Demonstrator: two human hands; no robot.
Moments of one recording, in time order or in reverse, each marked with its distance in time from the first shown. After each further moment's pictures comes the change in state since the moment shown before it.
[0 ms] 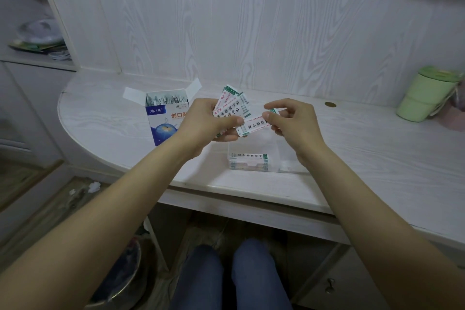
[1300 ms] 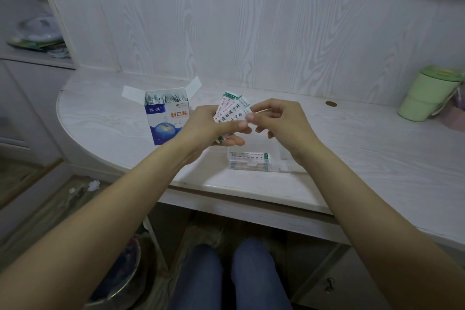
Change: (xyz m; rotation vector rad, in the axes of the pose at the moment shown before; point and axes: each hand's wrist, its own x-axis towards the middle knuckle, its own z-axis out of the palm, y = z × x) left_hand -0.001 -0.008 -0.001 0.004 -0.101 0.001; right_hand -0.003 -0.007 0.006 -0.005 -0.200 -0.073
